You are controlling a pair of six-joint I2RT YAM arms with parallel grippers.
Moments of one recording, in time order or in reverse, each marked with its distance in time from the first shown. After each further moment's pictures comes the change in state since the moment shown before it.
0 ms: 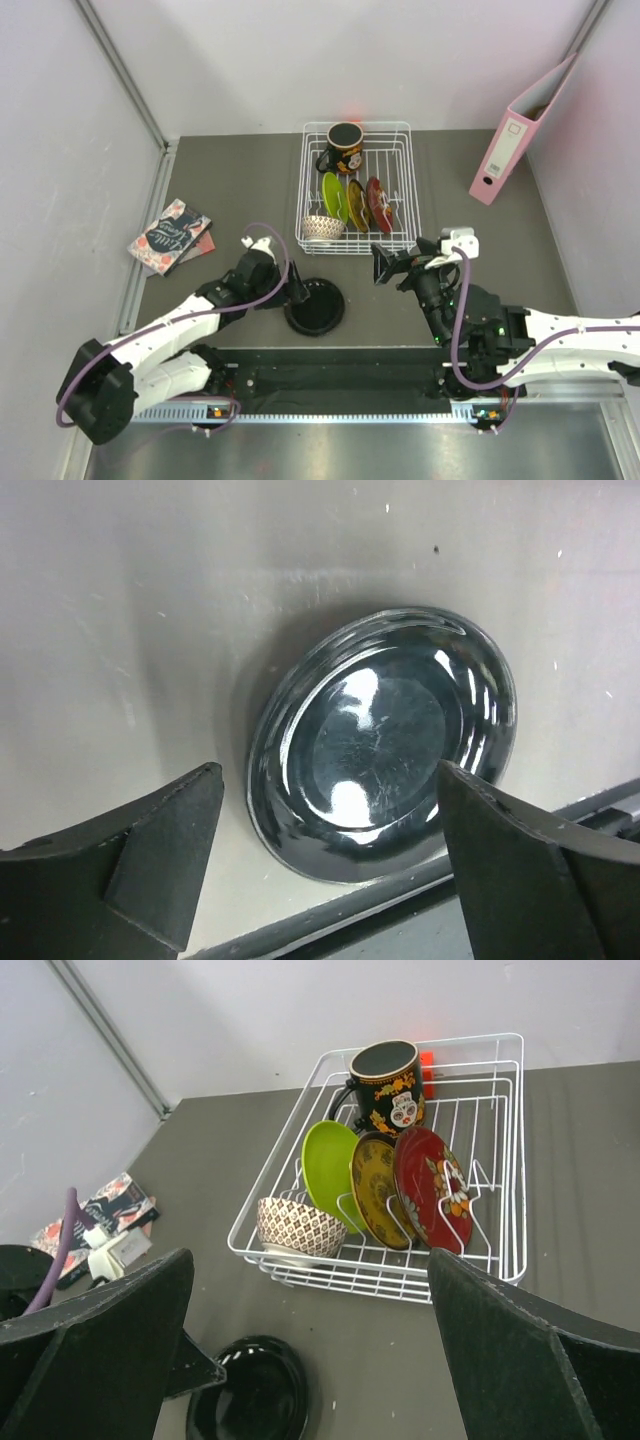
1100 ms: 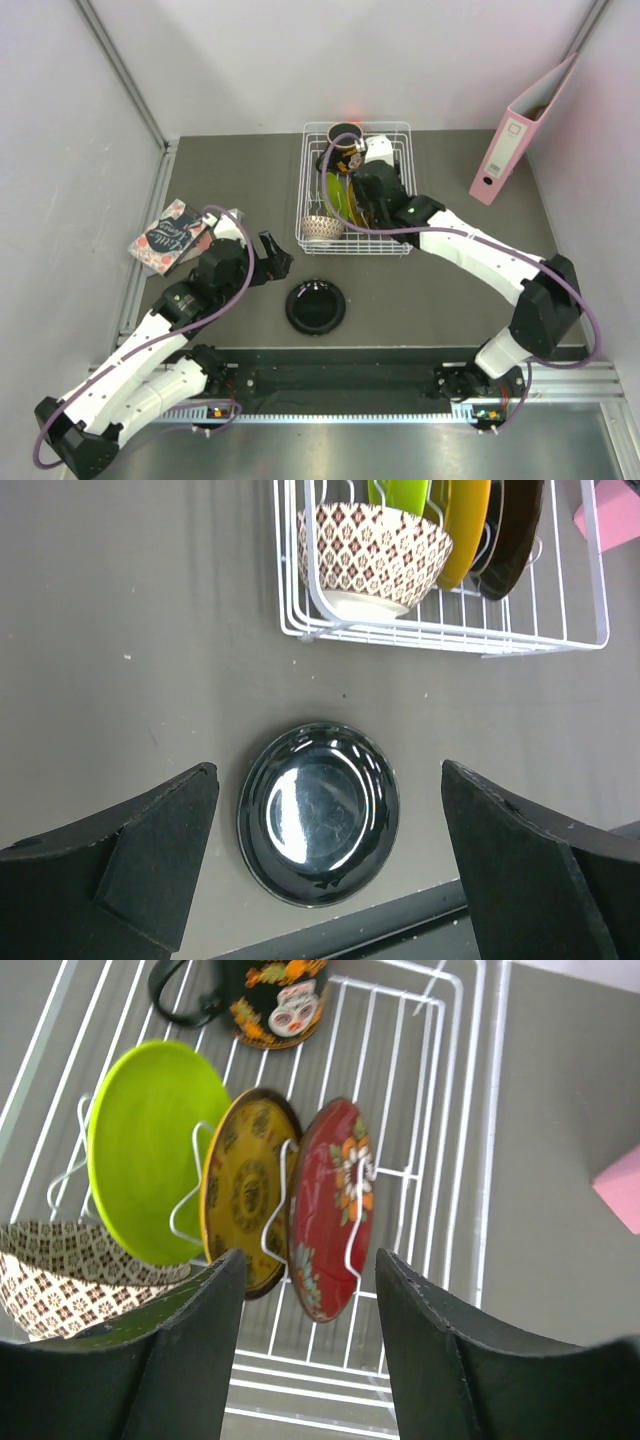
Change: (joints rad) left arm 0.000 -0.280 0.247 -0.216 -0.221 0.061; right arm -0.722 0.781 0.586 -0.477 -0.585 0.038
